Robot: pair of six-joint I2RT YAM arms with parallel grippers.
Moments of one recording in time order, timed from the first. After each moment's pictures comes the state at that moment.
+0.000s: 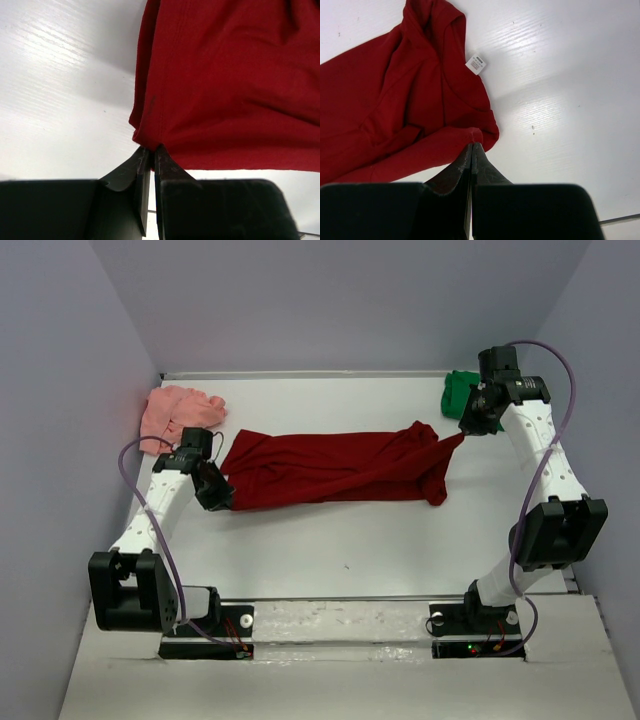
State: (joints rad) left arm -0.06 1.29 0.97 -0.89 0.01 -0.64; right arm 0.04 1.63 1.71 -1.06 0.16 0.37
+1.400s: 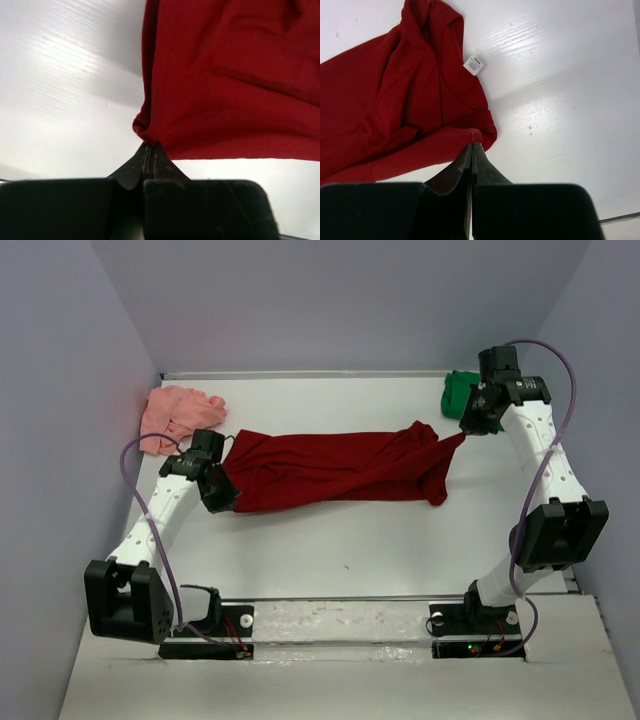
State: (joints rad) left arm -0.15 1.27 0.96 -0.90 -0.08 -0.67; right arm 0.04 1.63 1.71 -1.06 0.17 0.36
